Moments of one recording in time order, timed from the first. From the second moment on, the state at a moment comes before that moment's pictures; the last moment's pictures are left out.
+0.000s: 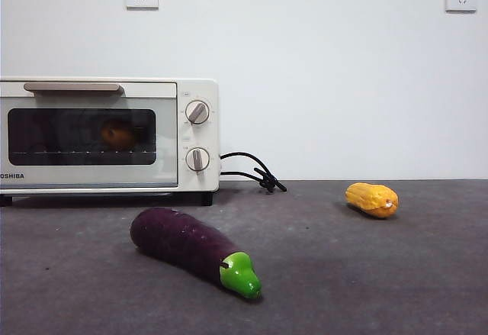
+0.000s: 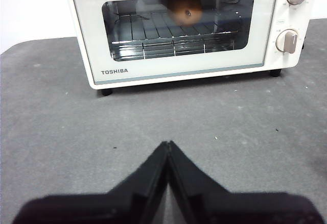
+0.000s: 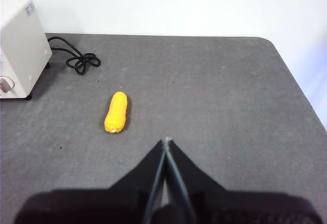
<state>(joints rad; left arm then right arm) 0.02 0.01 0.02 -0.18 0.03 0.03 1.05 0.49 1.23 -1.36 0.95 0.47</state>
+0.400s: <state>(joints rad) 0.02 0.01 0.02 -0.18 0.03 0.03 1.05 0.49 1.23 -1.36 0.95 0.47</state>
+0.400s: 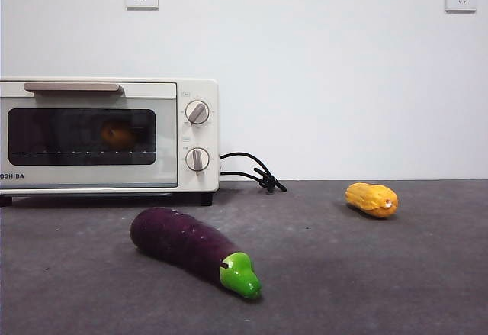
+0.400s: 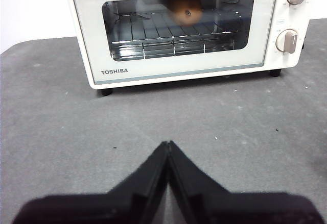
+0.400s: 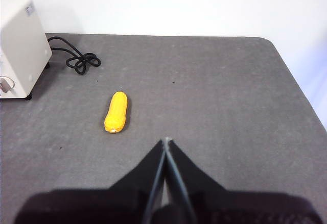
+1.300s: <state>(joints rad) 0.02 0.01 0.02 -0.18 0.03 0.03 0.14 0.34 0.72 -0.37 -0.16 0.01</state>
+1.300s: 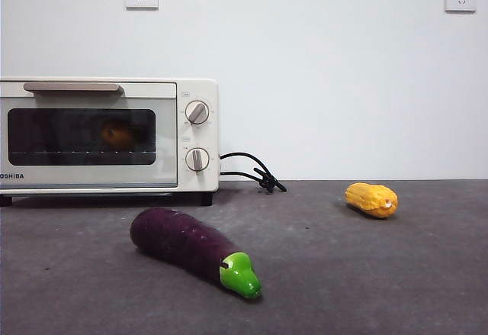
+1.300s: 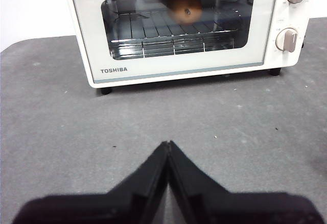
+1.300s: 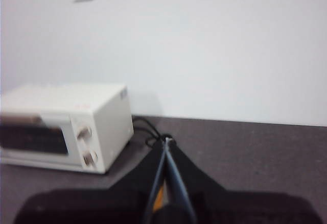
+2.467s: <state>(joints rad) 0.02 0.02 0.02 -0.18 0.03 0.03 0.12 0.01 0.02 -0.18 0.08 -0.14</state>
